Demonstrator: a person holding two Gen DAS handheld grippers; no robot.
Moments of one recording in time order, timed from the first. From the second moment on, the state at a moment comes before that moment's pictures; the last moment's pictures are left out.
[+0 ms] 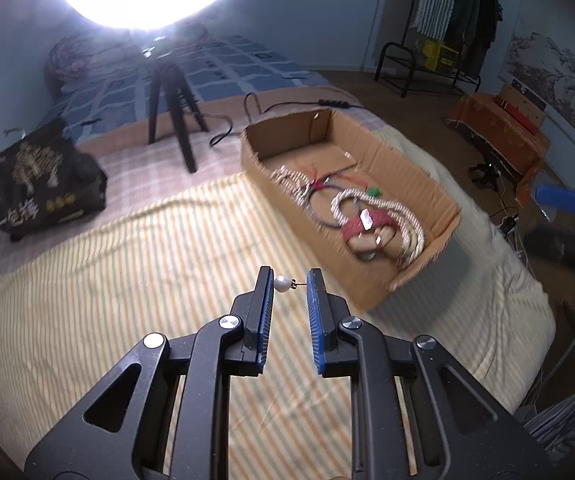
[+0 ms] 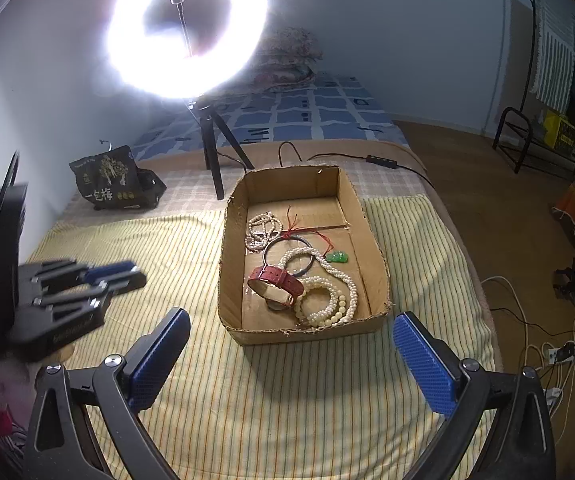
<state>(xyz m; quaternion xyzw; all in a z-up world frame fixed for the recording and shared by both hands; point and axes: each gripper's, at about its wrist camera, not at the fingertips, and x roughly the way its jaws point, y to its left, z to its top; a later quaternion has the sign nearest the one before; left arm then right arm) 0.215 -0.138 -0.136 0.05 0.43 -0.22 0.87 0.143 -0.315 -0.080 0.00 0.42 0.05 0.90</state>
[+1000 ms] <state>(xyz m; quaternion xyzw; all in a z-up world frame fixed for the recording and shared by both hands) 0.292 -0.233 -0.107 0.06 0.39 -0.23 0.89 0.155 -0.332 -0.088 0.02 0.44 0.05 0.90</state>
